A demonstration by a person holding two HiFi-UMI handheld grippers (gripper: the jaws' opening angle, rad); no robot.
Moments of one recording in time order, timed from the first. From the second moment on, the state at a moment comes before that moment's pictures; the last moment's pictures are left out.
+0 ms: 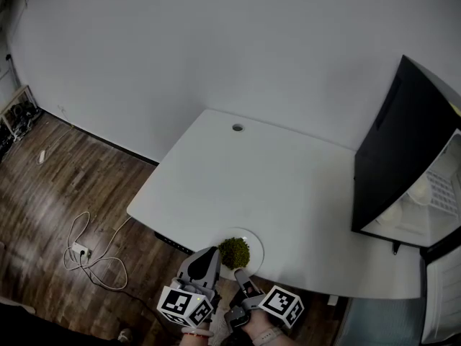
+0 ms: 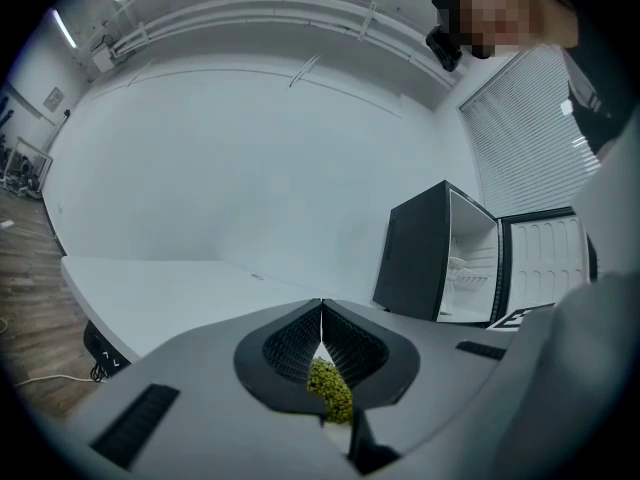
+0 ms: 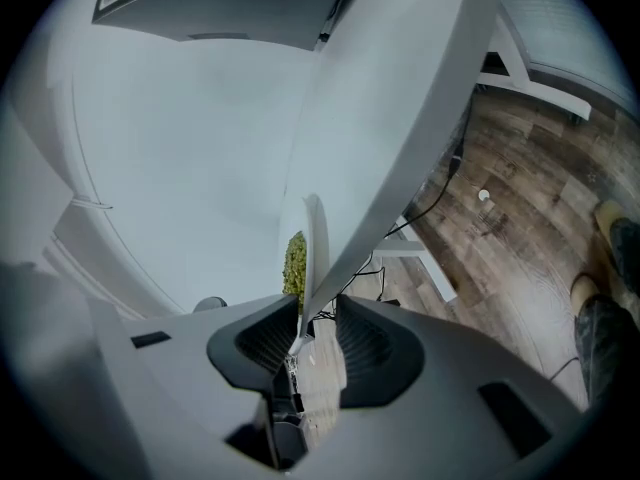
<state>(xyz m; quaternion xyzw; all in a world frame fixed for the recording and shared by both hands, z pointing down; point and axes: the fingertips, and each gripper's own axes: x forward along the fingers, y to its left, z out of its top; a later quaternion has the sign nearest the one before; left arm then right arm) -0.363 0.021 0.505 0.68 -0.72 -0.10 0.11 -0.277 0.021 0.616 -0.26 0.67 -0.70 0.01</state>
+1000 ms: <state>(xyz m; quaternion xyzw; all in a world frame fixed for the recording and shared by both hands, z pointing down) -0.365 0.024 0.521 0.67 -0.72 -0.11 0.13 -0.282 0.023 0.611 -0.25 0.65 -0.72 0.05</state>
